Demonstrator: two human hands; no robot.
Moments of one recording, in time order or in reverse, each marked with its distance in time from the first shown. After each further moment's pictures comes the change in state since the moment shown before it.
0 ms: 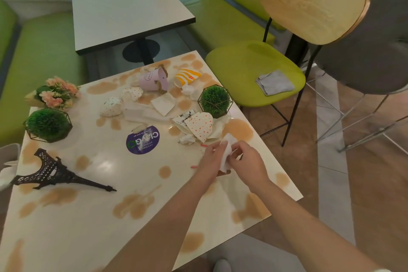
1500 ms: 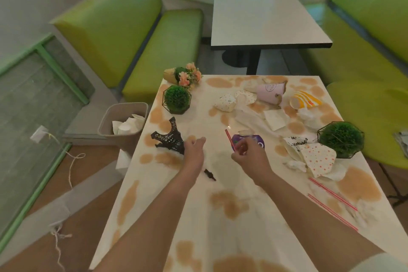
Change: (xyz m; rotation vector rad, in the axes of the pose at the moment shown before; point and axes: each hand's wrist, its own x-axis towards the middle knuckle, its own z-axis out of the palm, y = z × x) left_hand -0.081 0.005 -0.291 -0.260 0.774 0.070; right_hand -0.009 -0.185 0.205 -0.035 -0.387 -0.225
